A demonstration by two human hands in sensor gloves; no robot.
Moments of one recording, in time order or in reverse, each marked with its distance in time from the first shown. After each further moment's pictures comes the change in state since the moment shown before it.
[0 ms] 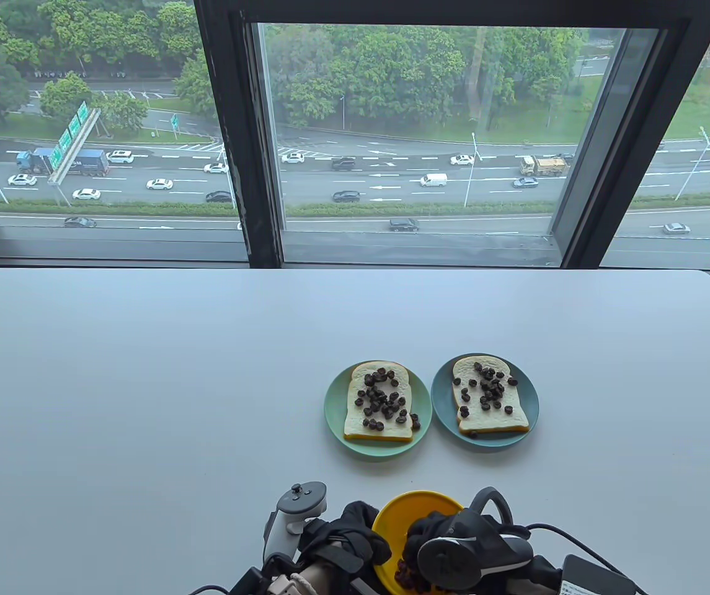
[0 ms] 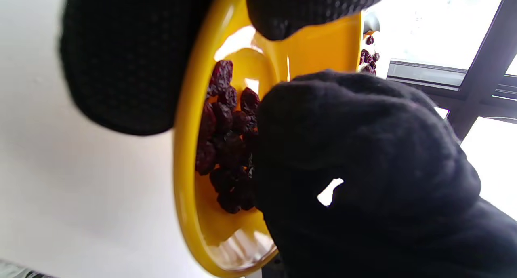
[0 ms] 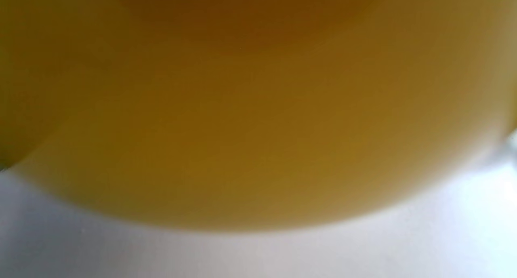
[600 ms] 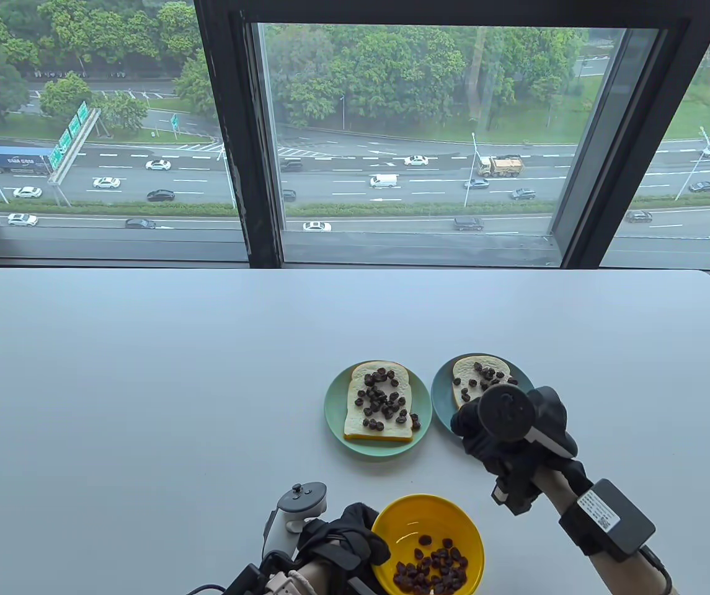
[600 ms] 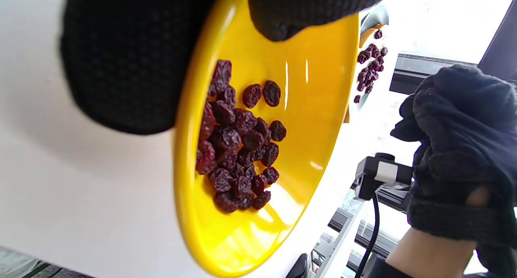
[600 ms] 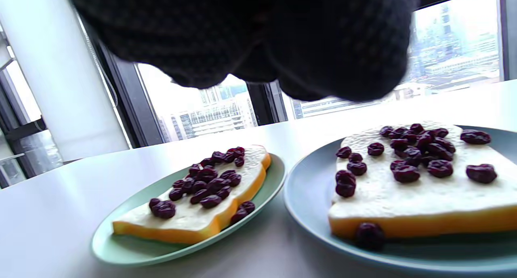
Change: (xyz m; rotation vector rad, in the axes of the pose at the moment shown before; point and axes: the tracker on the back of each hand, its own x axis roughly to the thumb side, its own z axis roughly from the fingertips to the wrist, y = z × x) left_hand -0.001 0.001 -0.002 -0.034 0.017 0.003; right_hand -0.179 -0.039 -0.027 -0.180 0.699 -0.173
